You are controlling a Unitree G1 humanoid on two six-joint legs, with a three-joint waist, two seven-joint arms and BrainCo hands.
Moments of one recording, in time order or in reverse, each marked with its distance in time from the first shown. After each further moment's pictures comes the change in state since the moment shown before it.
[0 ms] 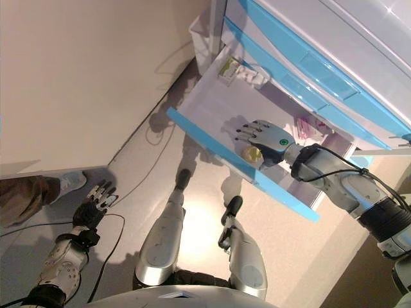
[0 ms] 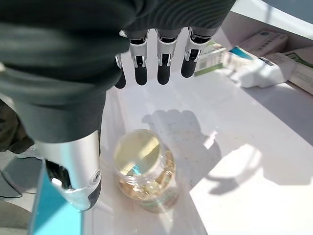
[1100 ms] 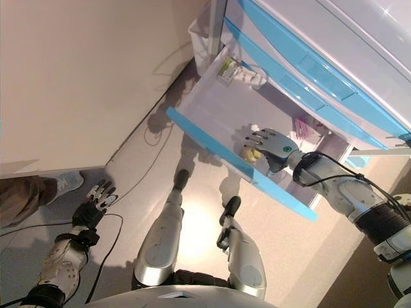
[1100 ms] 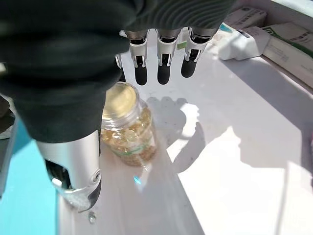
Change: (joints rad) left arm 0.000 0.005 0.000 -0.001 0.003 0.000 0.000; right arm 0.039 0.046 0.000 0.079 -0.079 0.007 0.005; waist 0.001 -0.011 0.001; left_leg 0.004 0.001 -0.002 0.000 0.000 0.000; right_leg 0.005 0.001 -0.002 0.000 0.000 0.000
